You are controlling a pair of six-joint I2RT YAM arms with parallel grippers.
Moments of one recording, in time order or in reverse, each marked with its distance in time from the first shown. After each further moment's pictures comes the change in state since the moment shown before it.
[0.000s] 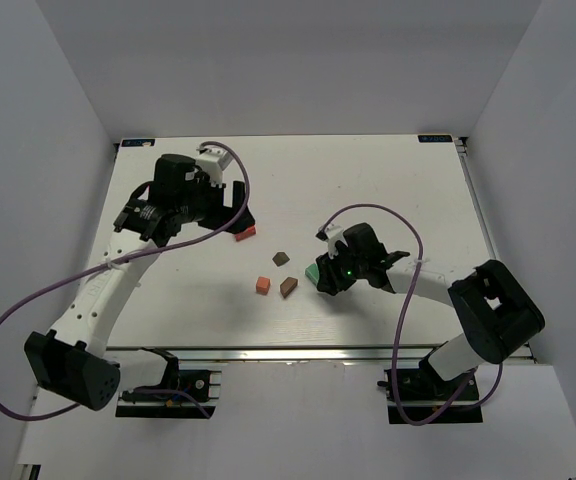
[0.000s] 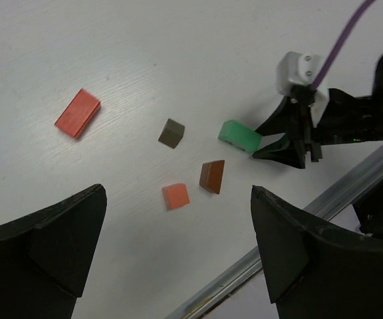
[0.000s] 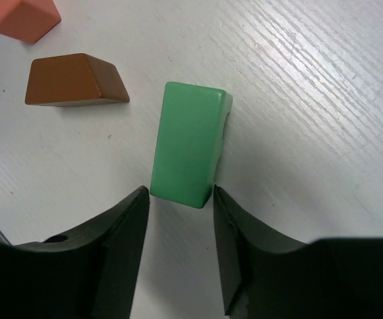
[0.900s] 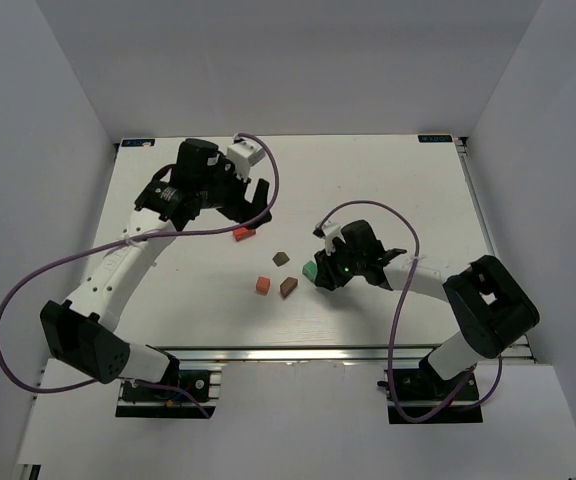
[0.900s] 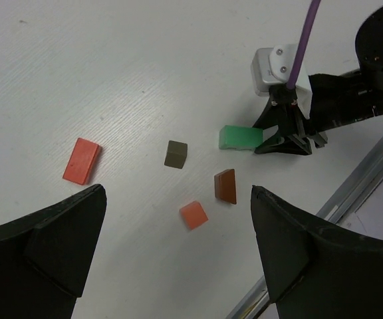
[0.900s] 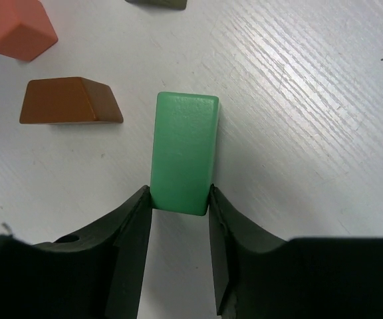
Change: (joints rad) left arm -0.079 0.141 0.148 0.017 0.062 0.214; right arm 0.000 0.036 0.017 0.051 0.002 -0.034
